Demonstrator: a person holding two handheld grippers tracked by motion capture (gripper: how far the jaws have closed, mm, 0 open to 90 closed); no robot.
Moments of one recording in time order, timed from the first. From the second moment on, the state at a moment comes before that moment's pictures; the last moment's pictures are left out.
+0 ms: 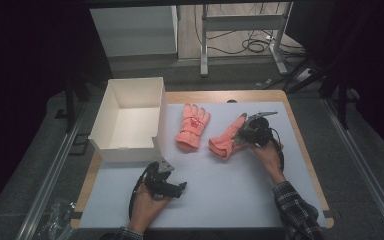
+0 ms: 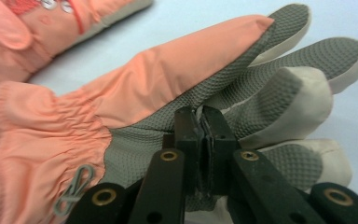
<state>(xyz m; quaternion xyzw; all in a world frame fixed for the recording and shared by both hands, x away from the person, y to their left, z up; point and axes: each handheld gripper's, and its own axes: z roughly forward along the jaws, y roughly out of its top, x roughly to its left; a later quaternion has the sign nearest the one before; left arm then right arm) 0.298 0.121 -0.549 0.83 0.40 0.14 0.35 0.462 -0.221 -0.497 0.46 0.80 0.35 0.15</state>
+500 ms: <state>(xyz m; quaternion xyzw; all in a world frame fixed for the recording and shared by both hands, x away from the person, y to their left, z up) 0.298 0.121 -0.549 0.83 0.40 0.14 0.35 0.433 -0.226 -0.460 0.37 0.84 0.39 0.09</state>
